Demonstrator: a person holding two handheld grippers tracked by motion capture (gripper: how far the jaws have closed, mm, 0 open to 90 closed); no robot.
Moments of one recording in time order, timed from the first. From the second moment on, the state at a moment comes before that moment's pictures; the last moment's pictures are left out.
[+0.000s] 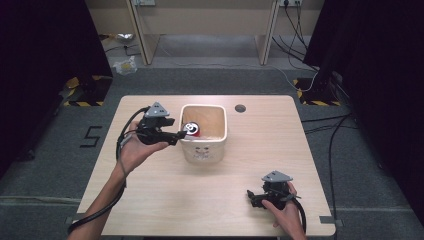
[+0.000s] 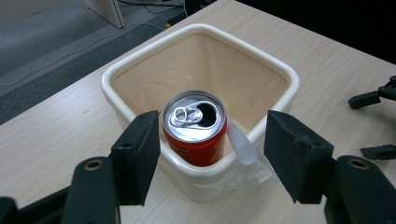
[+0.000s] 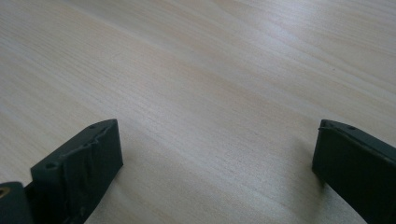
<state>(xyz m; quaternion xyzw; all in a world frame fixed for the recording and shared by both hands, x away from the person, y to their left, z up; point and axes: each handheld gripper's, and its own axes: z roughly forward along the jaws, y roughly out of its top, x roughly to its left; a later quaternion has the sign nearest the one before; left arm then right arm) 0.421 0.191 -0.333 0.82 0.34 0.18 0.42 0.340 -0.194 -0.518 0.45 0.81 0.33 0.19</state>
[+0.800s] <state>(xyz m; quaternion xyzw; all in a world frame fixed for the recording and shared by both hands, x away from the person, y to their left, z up) 0.416 0.235 -0.354 0.79 0.39 0.18 0.44 0.340 -0.194 -0.518 0.45 0.81 0.33 0.19</state>
